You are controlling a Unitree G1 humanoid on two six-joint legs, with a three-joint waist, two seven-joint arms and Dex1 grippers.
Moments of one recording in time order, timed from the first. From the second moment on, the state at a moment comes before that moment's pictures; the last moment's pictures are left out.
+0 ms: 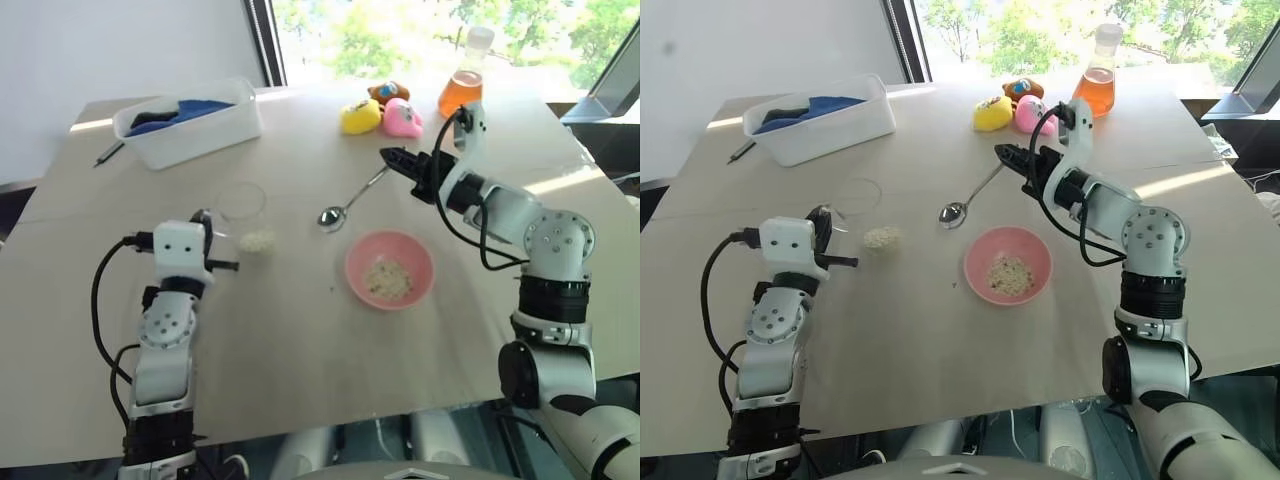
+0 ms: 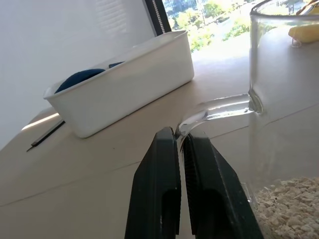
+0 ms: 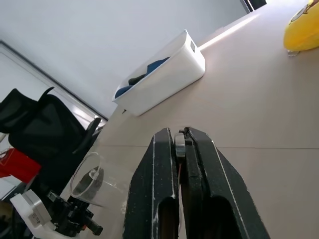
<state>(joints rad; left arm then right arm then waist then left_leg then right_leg) -0.10 0.33 0.26 -0.15 0.00 0.04 -0.17 -0.81 -0.19 -0.23 -0.04 1.05 1.05 0.08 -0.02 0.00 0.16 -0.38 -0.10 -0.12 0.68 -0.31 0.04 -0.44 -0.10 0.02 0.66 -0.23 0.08</state>
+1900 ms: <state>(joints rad) -0.33 0.42 0.07 0.05 -0.10 -0.04 -0.52 -0.88 -0.23 0.22 -0.22 0.63 1.00 0.35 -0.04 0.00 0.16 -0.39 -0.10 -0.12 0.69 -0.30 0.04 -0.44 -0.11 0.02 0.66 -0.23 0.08</state>
